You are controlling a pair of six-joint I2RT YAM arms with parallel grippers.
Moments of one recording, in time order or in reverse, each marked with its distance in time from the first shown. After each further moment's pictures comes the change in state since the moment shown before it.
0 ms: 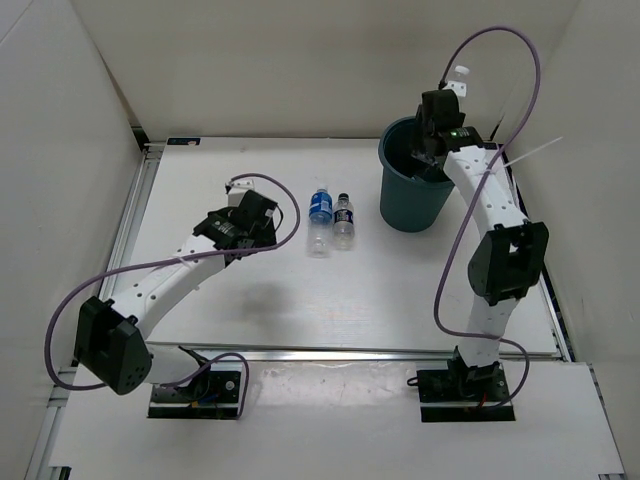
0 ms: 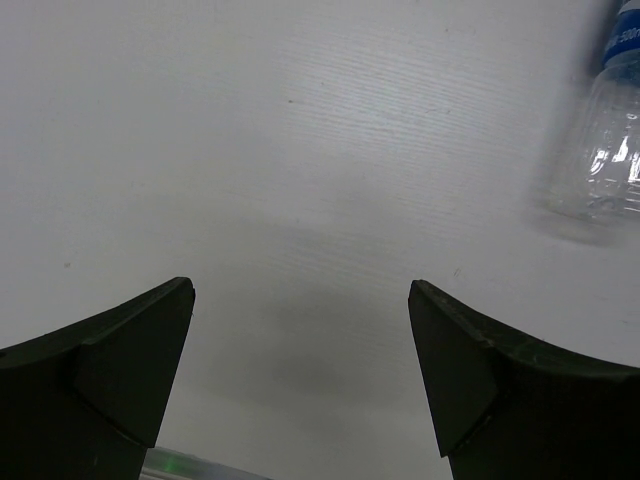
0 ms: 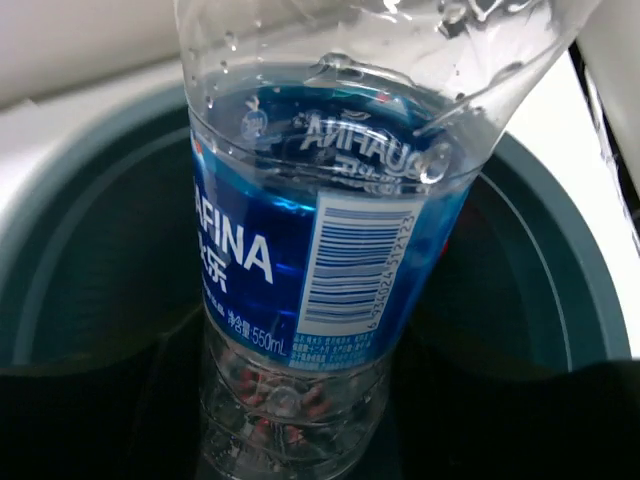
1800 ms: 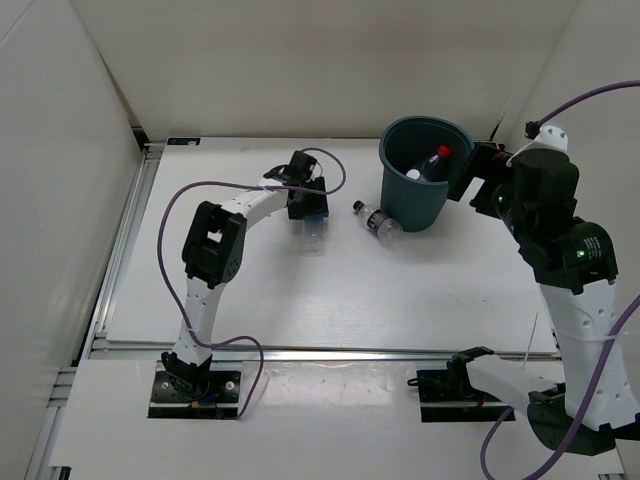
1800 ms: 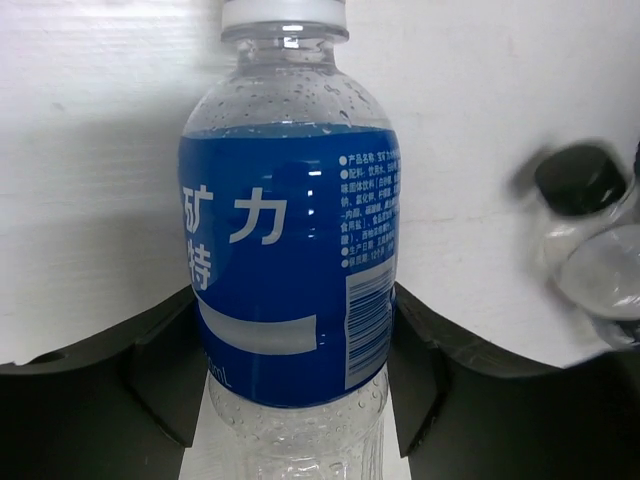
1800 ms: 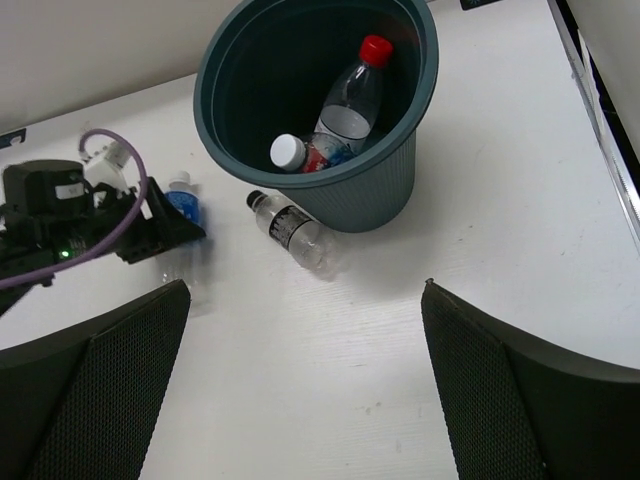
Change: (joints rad) left arm 0.094 0.918 0.666 0.284 0.607 0.057; right arm 0.066 -0.851 -0.245 -0.419 -0.126 0.123
